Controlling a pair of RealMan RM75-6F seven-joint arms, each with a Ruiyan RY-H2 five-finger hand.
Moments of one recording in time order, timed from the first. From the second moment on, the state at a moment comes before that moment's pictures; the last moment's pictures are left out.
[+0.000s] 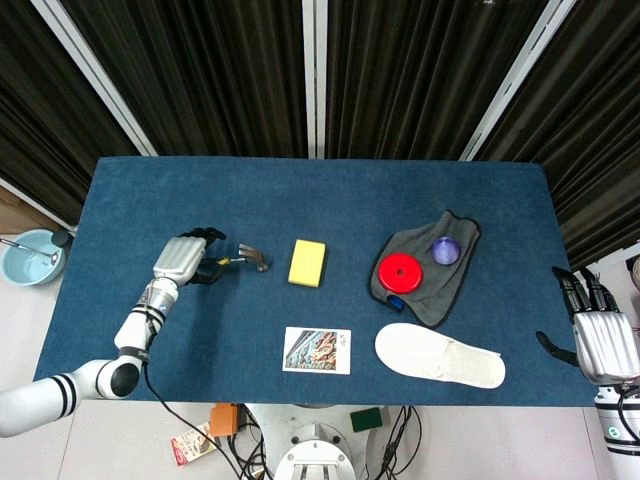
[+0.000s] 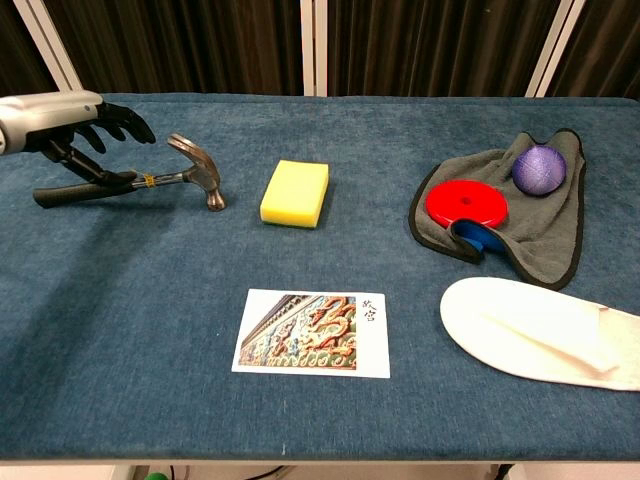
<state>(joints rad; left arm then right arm) -0.68 -1.46 -0.24 -1.43 0.94 0.82 0.25 0.09 -1.08 0.07 -1.68 -1.53 1.50 -0.11</state>
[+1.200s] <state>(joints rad) -0.79 -1.61 -0.19 -1.33 0.79 0.88 0.44 0.07 -1.10 0.06 -1.64 -1.51 1.49 -0.06</state>
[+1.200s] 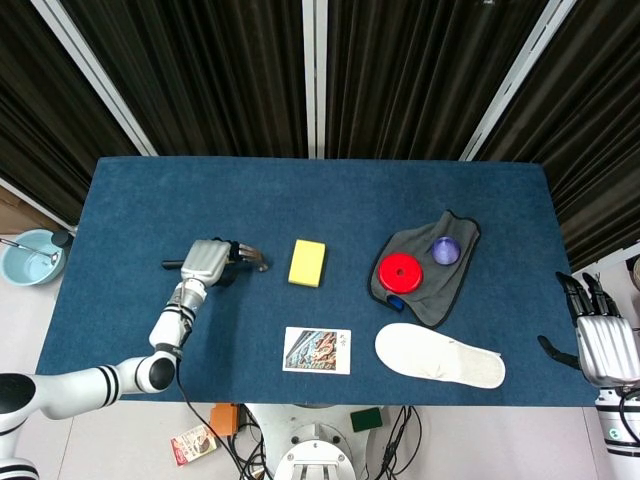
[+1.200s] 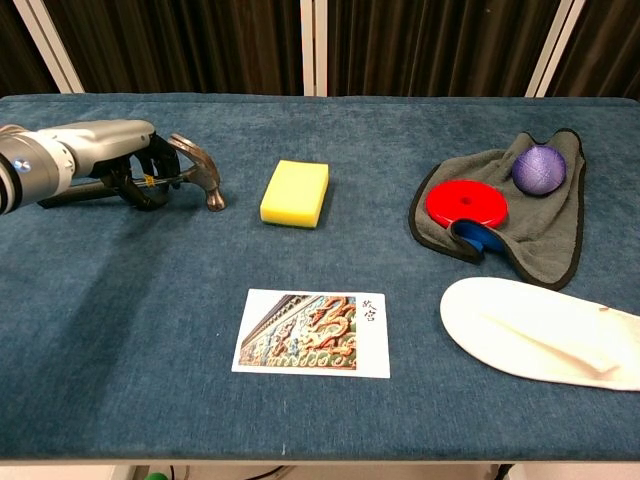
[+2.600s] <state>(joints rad) -0.79 -1.63 -0.17 -1.28 0.87 0.88 0.39 0.07 -1.10 0.06 -1.64 -1.50 1.48 -0.06</state>
